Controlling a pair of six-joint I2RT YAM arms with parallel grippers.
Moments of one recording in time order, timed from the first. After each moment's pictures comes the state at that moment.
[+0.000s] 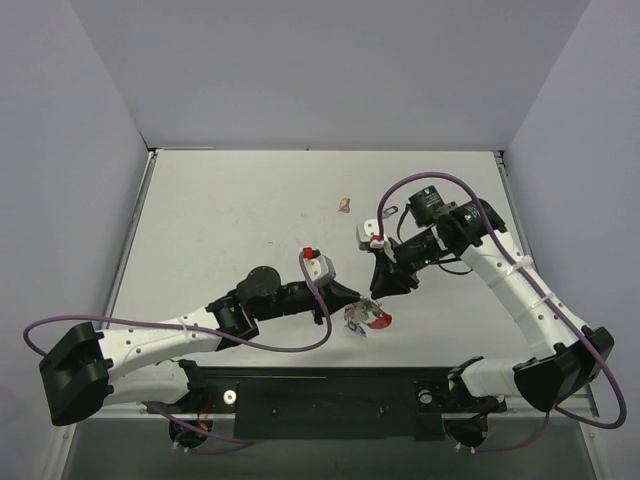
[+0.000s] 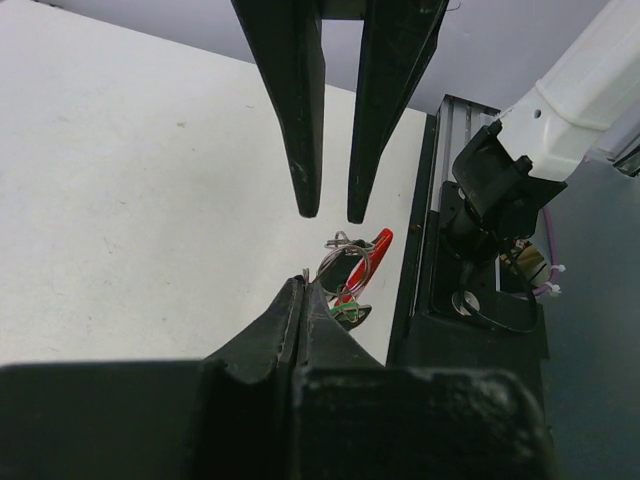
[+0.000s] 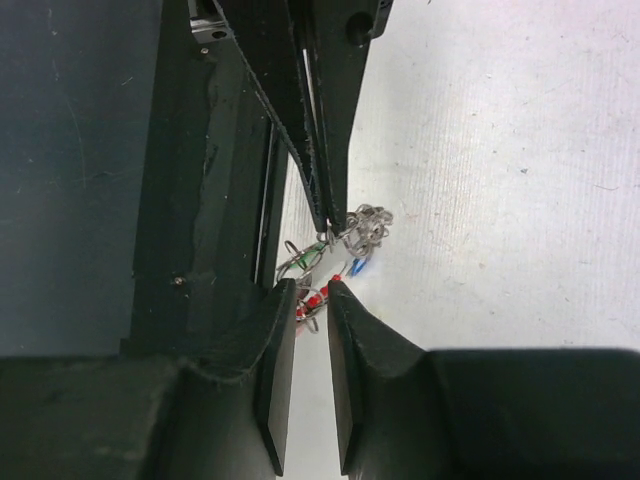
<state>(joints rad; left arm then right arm) -1.05 1.14 0.62 0.49 0.27 -0.17 0.50 1.31 1.37 -1.31 -0.87 -0.98</state>
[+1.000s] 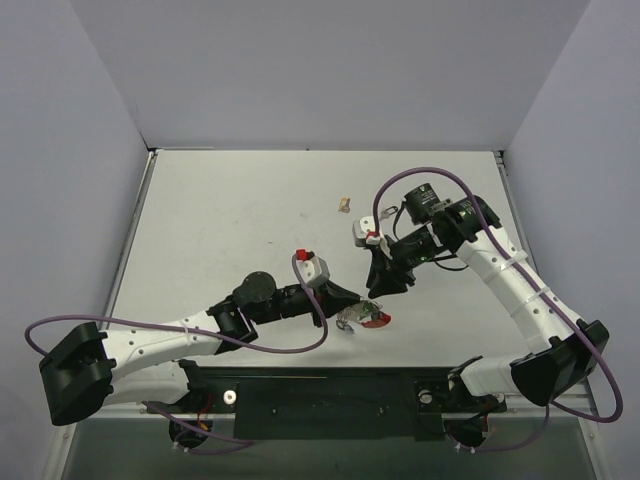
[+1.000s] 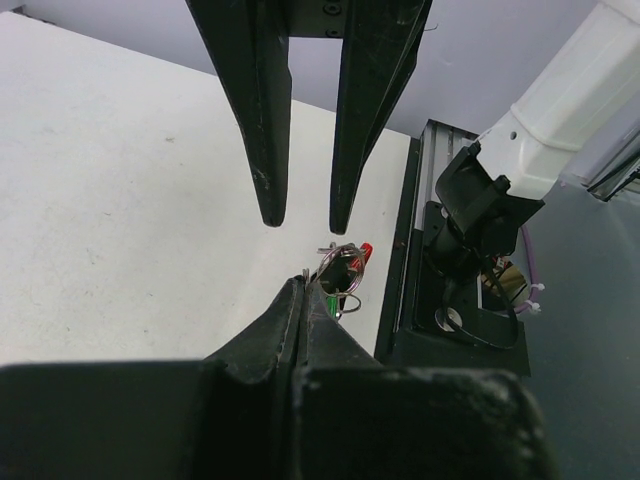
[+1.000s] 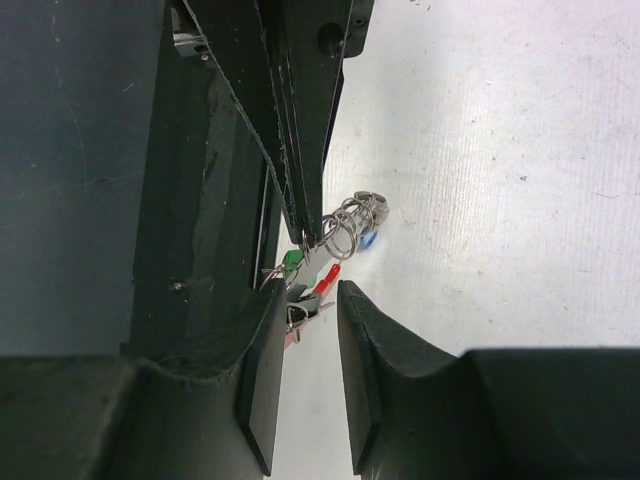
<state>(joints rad) -1.06 1.14 0.56 0.61 0.27 -0.23 0.51 1.34 1.39 -1.30 -0.88 -0.97</state>
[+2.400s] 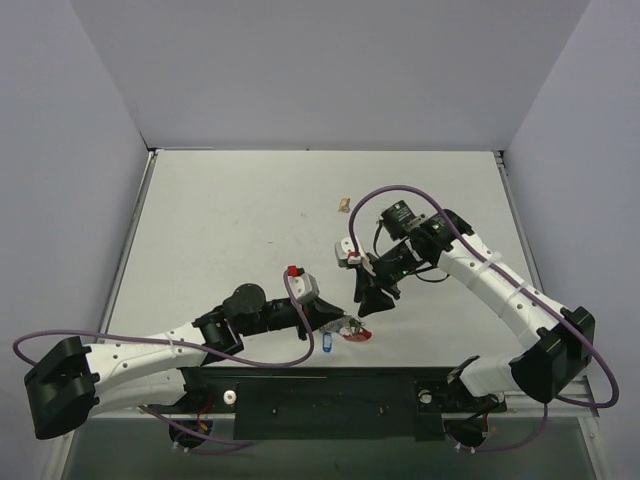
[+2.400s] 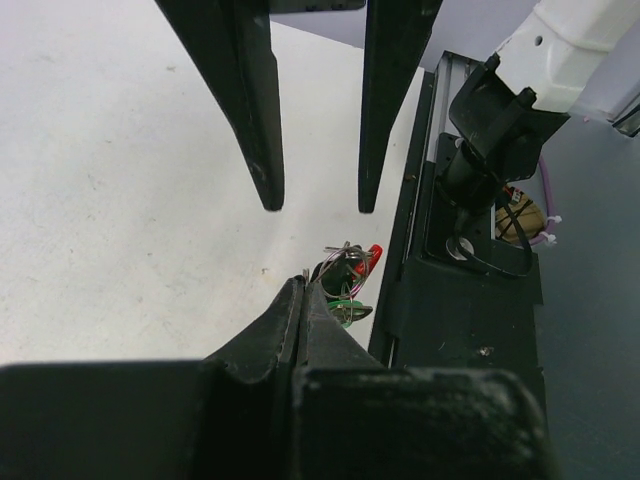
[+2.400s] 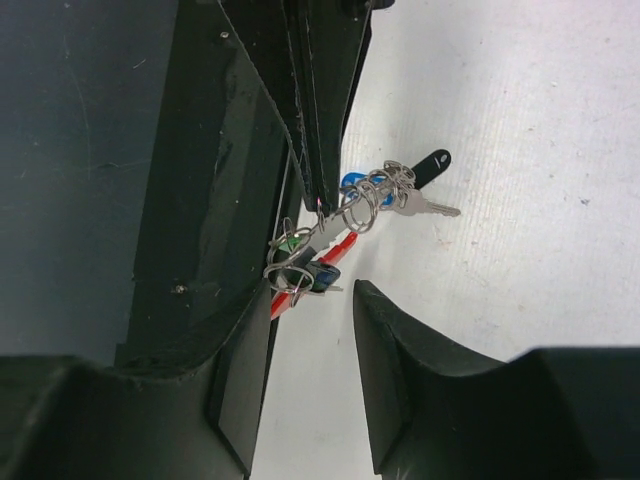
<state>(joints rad) -1.06 1.00 0.43 0.50 0.26 -0.18 0.62 1.35 1.25 -1.17 -0.86 -0.93</state>
